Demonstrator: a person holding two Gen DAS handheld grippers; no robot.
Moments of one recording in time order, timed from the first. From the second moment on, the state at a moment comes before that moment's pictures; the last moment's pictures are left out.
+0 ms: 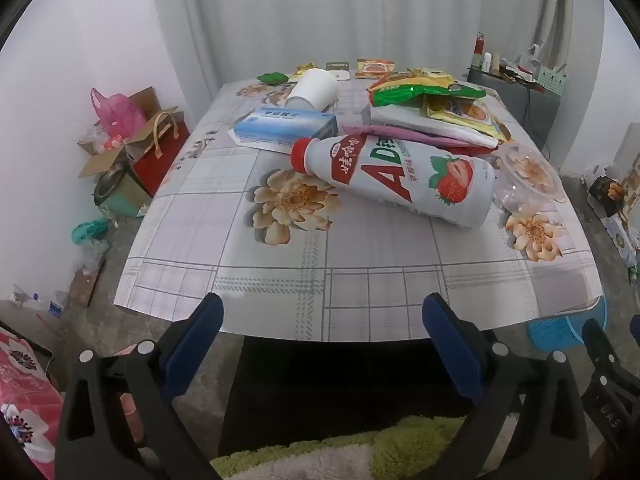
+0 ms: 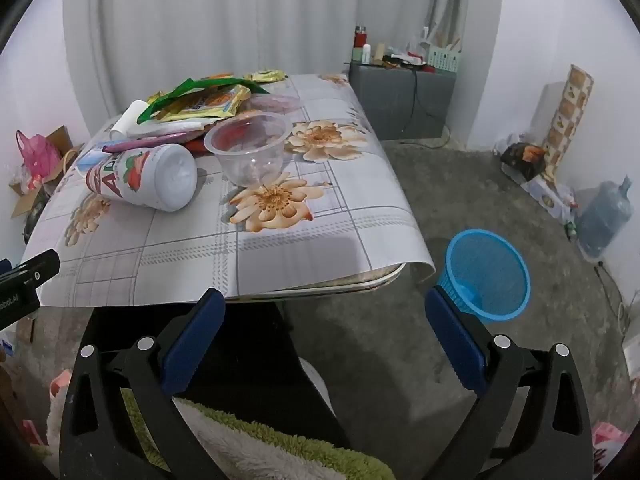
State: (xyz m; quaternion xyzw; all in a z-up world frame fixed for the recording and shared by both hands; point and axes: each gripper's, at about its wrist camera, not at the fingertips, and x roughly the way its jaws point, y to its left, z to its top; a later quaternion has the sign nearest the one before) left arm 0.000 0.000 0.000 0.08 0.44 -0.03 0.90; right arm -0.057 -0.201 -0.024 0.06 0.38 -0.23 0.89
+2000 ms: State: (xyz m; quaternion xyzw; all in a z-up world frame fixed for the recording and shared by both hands) left arm 0.001 -0.003 -0.001 0.07 0.44 -0.04 0.90; right arm -0.059 -0.202 -0.022 0.07 0.38 -0.23 0.89
